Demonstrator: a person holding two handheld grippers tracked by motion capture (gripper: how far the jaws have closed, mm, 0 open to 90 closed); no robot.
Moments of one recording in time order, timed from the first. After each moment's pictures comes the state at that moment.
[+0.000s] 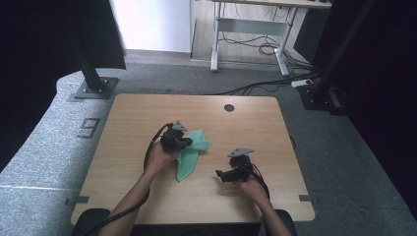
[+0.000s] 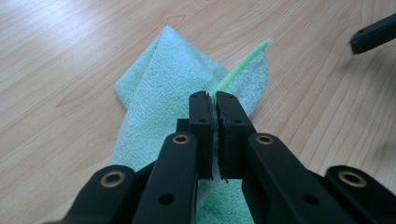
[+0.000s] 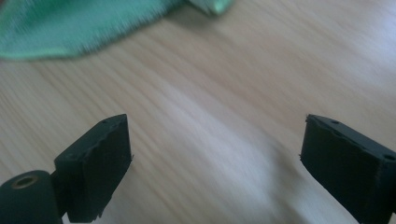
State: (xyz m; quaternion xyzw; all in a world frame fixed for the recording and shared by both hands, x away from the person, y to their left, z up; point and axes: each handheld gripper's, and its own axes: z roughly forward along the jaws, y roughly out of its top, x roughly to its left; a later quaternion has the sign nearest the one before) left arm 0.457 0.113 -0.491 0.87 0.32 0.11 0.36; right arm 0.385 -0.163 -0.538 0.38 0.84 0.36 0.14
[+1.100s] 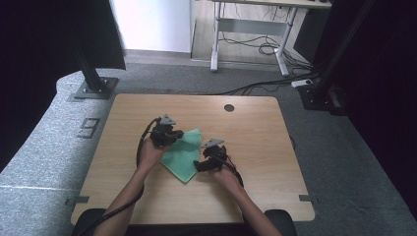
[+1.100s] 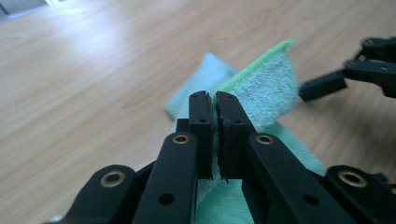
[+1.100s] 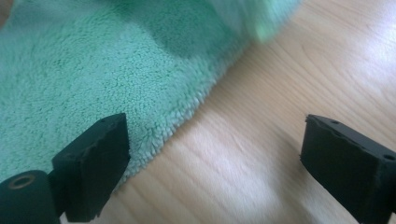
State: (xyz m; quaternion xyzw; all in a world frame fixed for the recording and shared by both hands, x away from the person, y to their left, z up) left arm 0.465 0.149 -0.478 0.83 0.36 0.15 0.39; right arm 0.425 -0.080 -0.550 0.36 0.85 0.35 0.16
